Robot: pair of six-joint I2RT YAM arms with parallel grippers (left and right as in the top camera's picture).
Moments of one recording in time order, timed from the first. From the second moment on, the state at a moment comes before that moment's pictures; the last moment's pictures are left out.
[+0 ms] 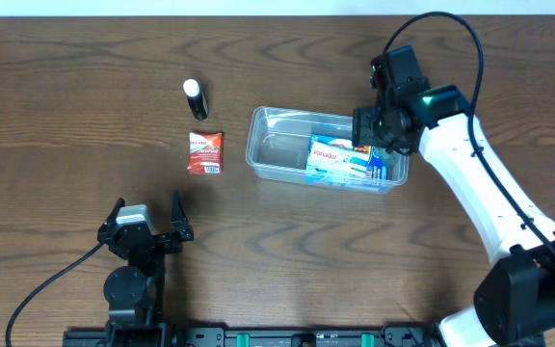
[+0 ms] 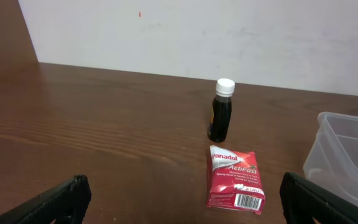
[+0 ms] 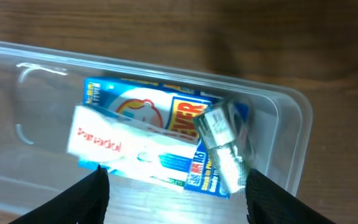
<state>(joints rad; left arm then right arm) 0.01 0.02 0.03 -0.12 -0.08 -0.09 0.33 1.70 1.44 -0.93 0.04 0.37</state>
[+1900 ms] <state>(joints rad) 0.01 0.02 0.03 -0.12 -0.08 -0.09 0.27 1.70 1.31 -0.79 0.09 -0.11</state>
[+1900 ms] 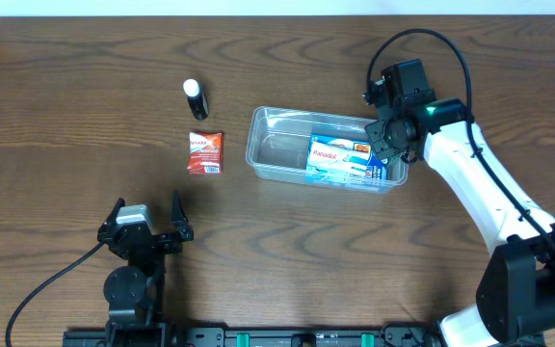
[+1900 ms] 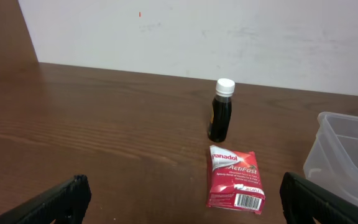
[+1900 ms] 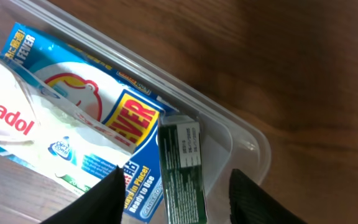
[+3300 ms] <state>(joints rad) 0.01 0.02 0.03 -0.12 -0.08 -0.09 0.25 1.70 1.19 -0.67 0.08 -0.16</state>
